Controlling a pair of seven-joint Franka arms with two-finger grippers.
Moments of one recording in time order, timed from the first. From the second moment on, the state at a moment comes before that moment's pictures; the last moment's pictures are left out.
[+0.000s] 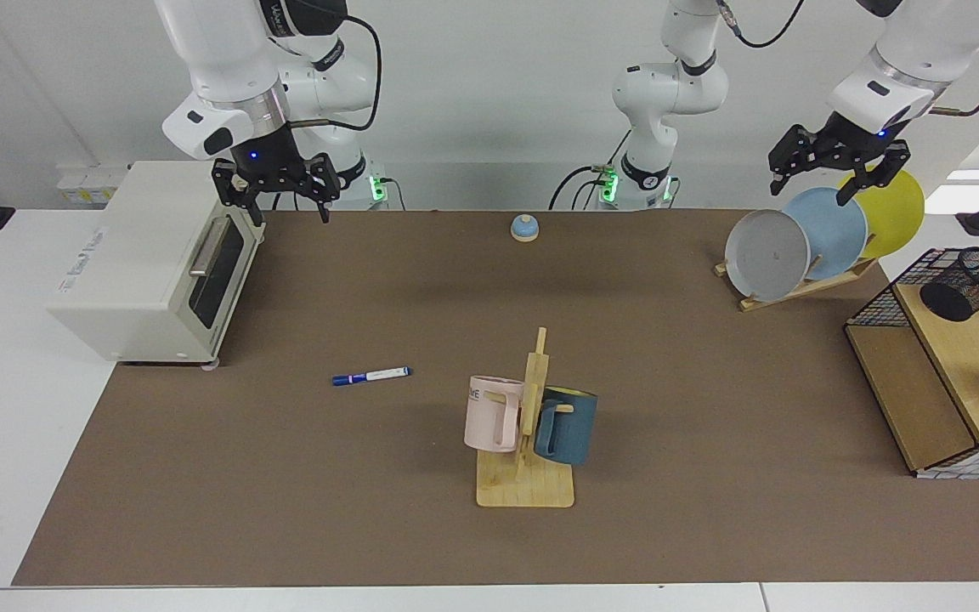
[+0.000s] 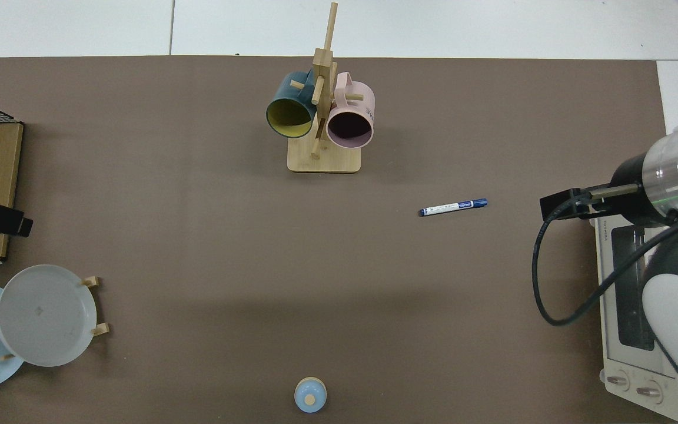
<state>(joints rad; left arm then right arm) -0.04 0.02 0.05 -1.41 -0.03 1.36 0.24 0.10 -0.02 0.06 -1.58 -0.01 1.56 0.08</state>
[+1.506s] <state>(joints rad) -0.04 0.01 0.05 -1.43 -0.03 1.36 0.24 0.12 0.22 0.07 -1.72 0.06 1.91 1.49</state>
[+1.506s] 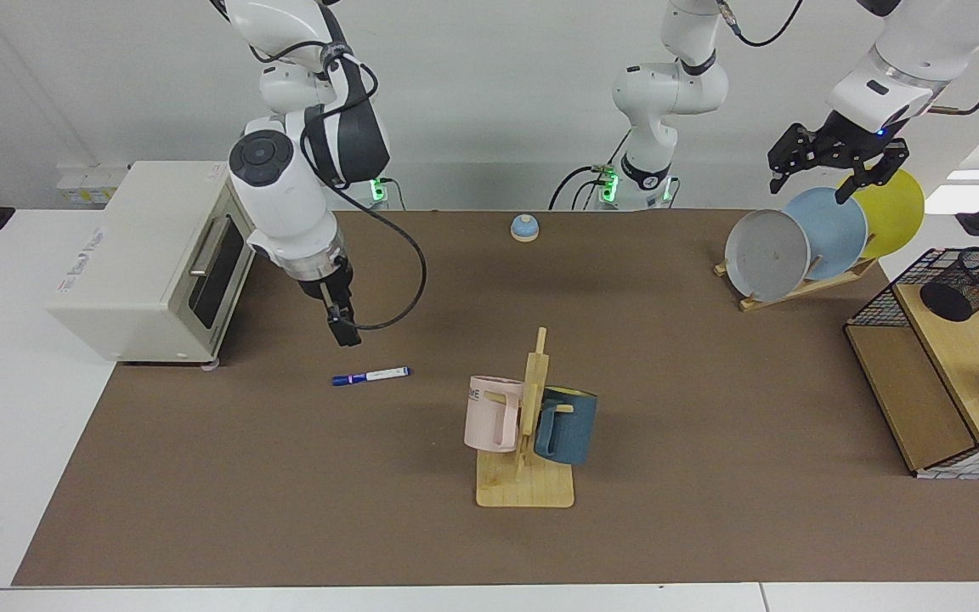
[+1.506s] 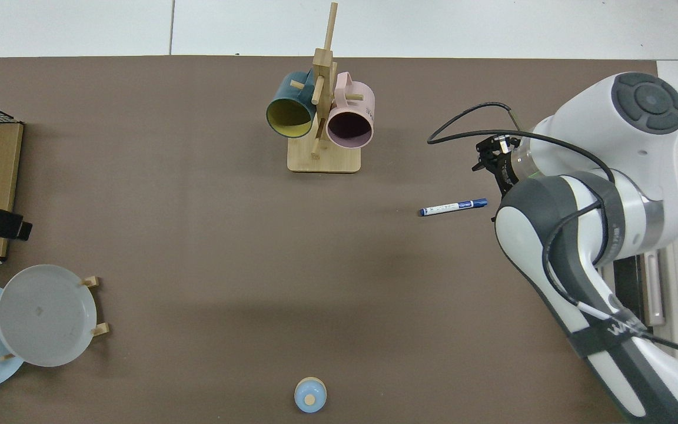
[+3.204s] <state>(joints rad) -0.04 -0.01 0.05 -1.45 -0.03 1.36 0.24 0.08 0.38 0.06 -1.97 0.08 2.37 1.37</state>
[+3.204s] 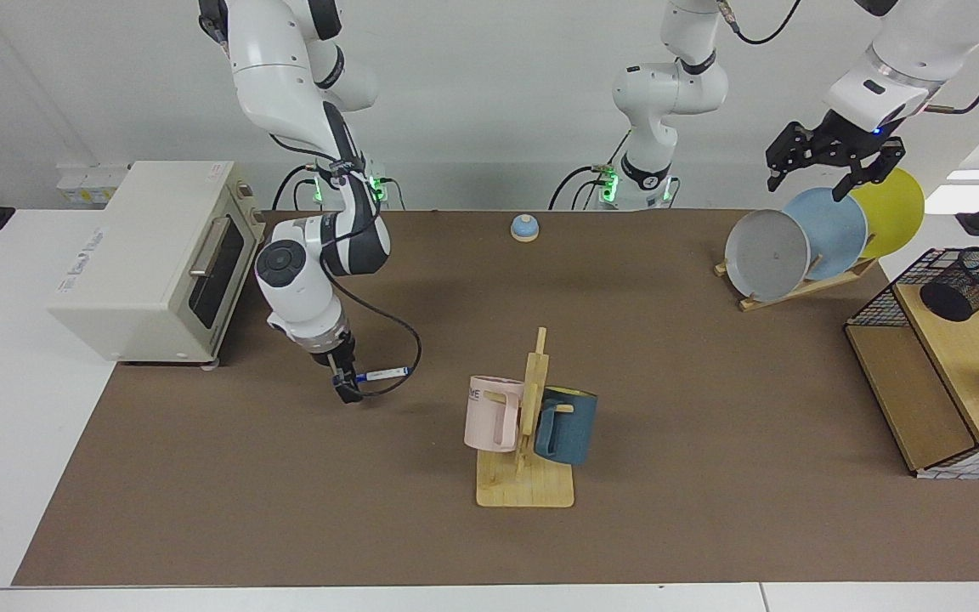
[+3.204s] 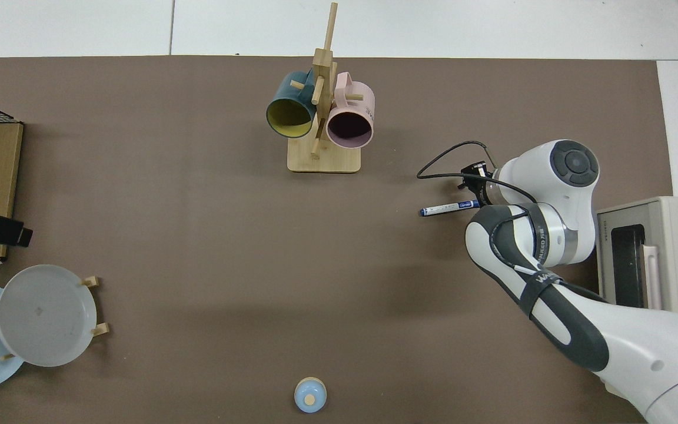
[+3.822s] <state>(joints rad) -0.04 -0.01 0.05 -1.46 -0.03 1.36 0.24 0.09 0.38 0.07 -1.97 0.08 2.37 1.37</state>
